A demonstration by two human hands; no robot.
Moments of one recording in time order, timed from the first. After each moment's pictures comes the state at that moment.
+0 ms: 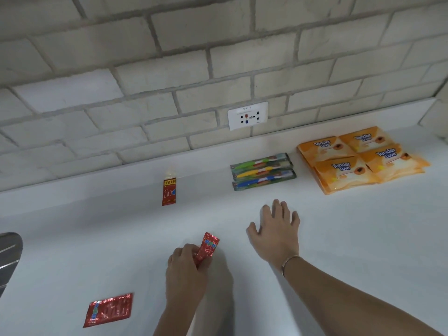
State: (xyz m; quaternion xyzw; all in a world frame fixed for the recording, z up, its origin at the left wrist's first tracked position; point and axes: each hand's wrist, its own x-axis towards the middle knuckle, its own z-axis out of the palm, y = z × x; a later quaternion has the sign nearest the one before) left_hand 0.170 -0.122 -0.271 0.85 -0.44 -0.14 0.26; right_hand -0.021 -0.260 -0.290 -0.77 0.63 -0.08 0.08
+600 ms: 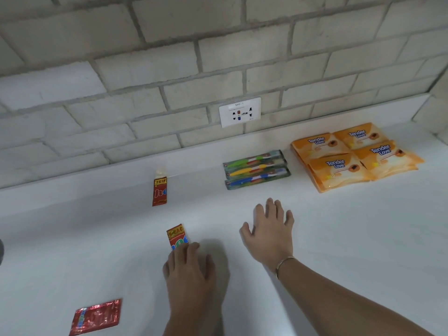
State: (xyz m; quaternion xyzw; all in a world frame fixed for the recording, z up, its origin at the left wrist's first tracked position) left_hand 0.142 -0.126 -0.292 0.82 -0.52 0.00 0.23; right_hand -0.023 -0.265 -0.287 -0.76 0.63 -0.07 0.10
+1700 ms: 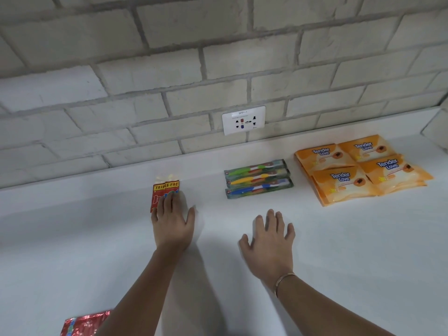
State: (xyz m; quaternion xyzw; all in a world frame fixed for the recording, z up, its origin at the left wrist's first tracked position) left_hand 0.233 -0.261 -0.300 0.84 -0.51 0.04 0.16; right_hand -0.023 -0.266 -0.290 -0.77 0.63 -0.05 0.10
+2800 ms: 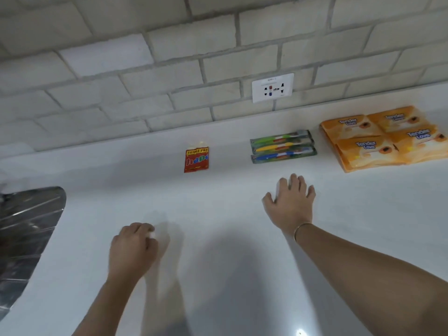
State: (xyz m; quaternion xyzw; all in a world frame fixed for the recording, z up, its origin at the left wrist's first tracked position) left_hand 0.306 -0.025 -0.259 0.85 -0.52 0.03 0.06; right_hand -0.025 -0.263 -0.292 -0.77 0.63 -0.09 0.09
